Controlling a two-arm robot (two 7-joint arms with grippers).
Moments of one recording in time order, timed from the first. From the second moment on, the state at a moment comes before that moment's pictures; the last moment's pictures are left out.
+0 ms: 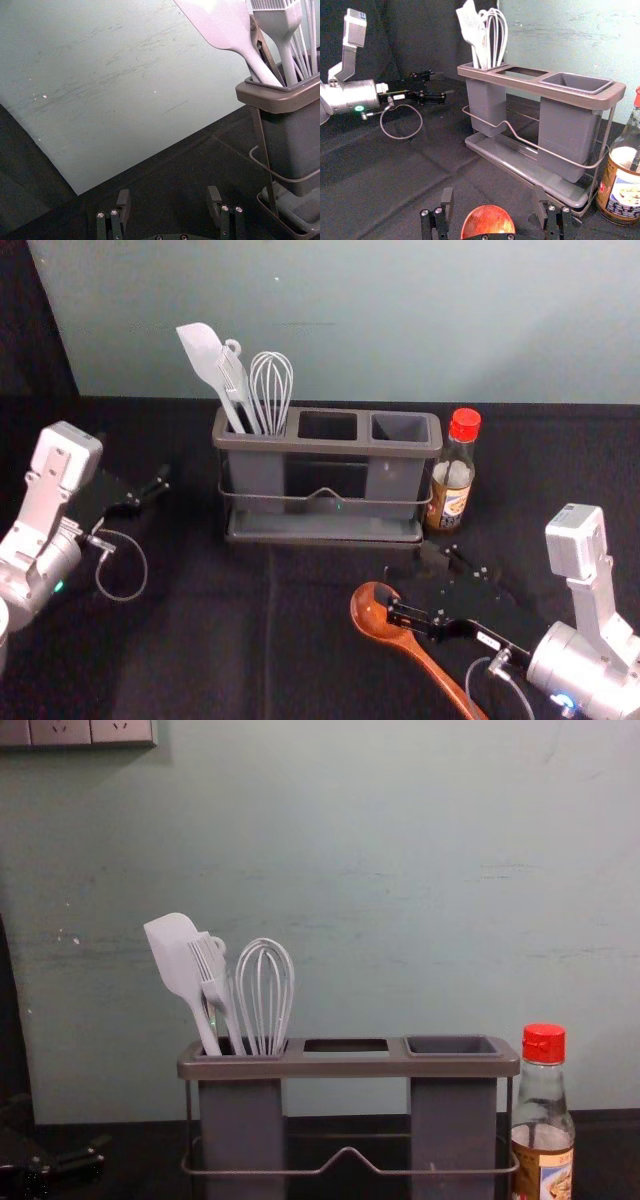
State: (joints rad) left arm -0.20 0.60 0.45 -1.41 -0.25 -0.12 0.03; right arm -0.07 0.53 -0.34 -1.71 0.41 0.01 0.45
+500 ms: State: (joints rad) left arm -0.20 0.60 0.45 -1.41 -0.25 -0.12 0.03; right arm -0.05 0.54 -0.36 -1.74 0.37 0.10 0.42
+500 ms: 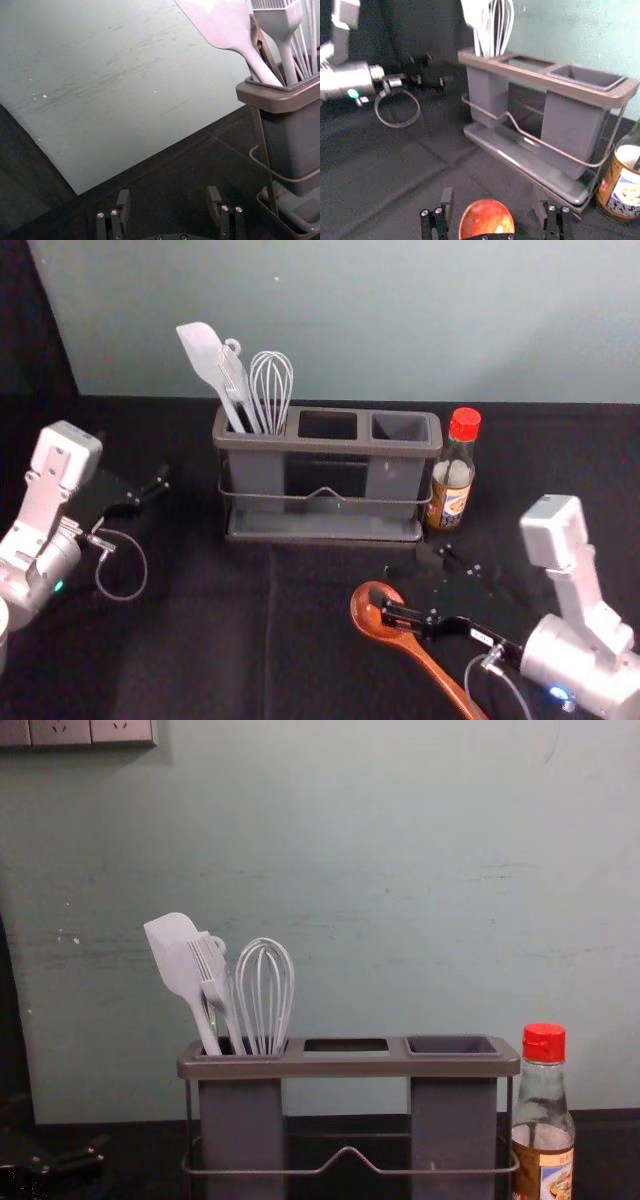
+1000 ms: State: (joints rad) left arm -0.20 0.60 0.45 -1.41 -0.25 -0.12 0.03; right arm 0.01 0.52 -0.40 -1.88 0.28 0.52 0.31
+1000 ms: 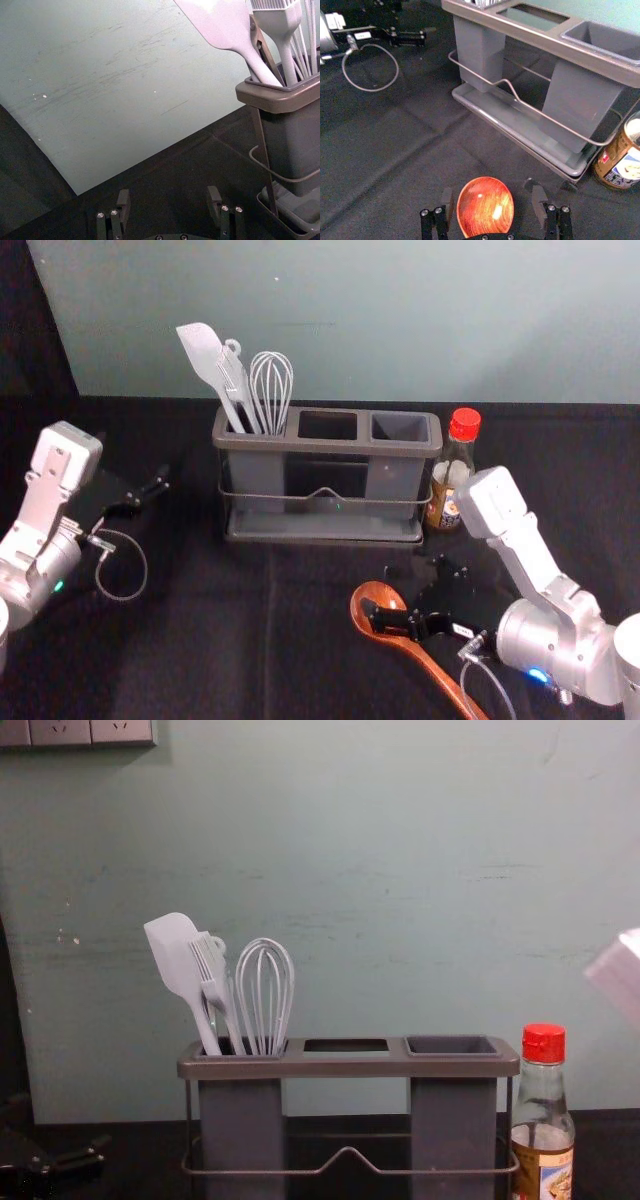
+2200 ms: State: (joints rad) left arm -0.20 0.60 0.45 -1.41 -0.25 -0.12 0.03; right arm 0.18 0.42 -0.50 -1.77 0.13 0.78 0.36
